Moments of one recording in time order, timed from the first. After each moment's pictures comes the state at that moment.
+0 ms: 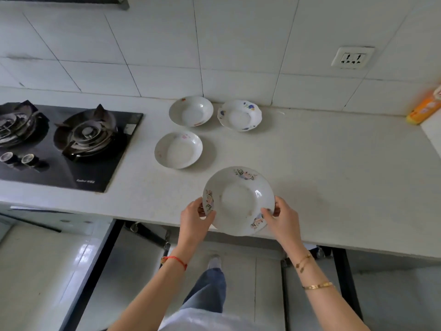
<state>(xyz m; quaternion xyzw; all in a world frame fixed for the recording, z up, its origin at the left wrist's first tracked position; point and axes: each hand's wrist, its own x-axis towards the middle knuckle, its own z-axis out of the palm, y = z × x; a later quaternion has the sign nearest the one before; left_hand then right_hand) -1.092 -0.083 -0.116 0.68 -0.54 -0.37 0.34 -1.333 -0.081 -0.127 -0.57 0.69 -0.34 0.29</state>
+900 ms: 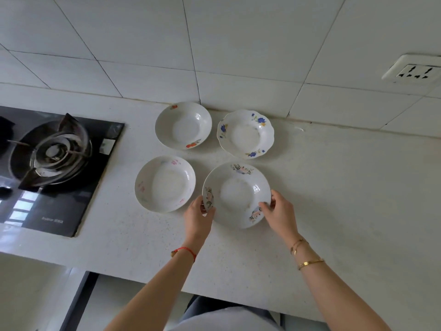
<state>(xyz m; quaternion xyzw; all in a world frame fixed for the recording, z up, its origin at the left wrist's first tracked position) -1.119 -0.287 -0.170 0.74 -0.48 -0.38 0.28 -1.351 -0.310 -0.174 -0.59 0.70 -0.23 0.33</state>
